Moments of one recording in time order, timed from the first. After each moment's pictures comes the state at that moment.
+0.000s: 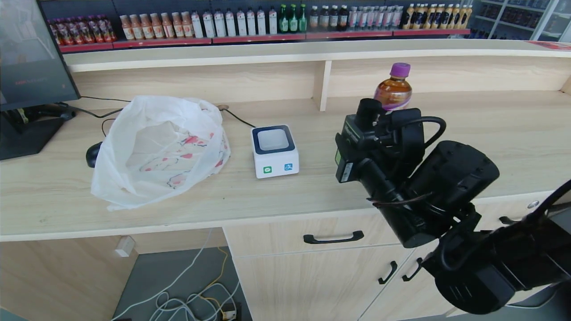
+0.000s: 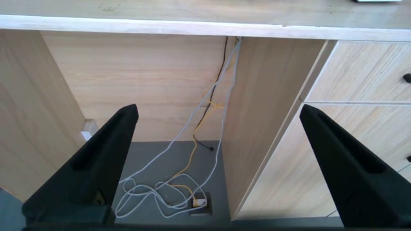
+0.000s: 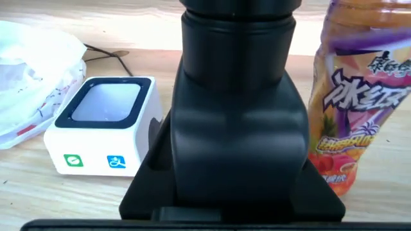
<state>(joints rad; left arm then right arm) 0.00 0.00 0.00 0.00 0.00 0.00 0.69 1.91 -0.80 -1.42 -0.43 -0.17</state>
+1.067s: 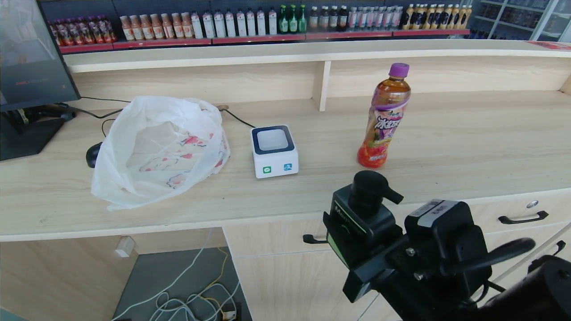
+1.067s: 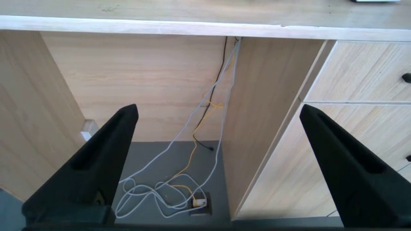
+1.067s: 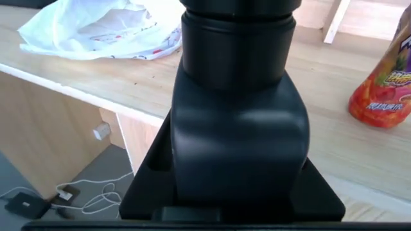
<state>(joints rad) 0.00 0.00 0.00 0.00 0.00 0.00 1.07 1.73 -0.36 -1.57 -0.54 -0.24</state>
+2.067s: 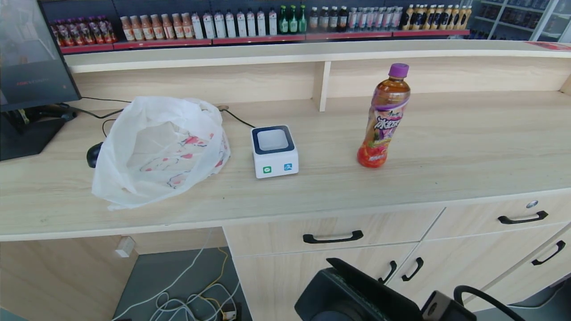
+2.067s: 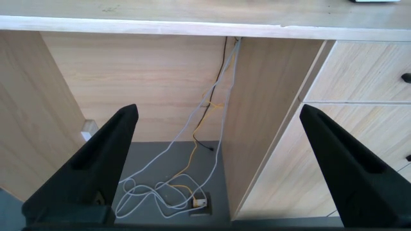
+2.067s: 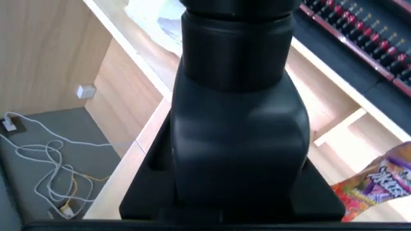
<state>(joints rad) 0.00 0.00 0.00 0.00 0.00 0.00 1.34 1.64 -0.29 -1.57 -0.51 -0.85</state>
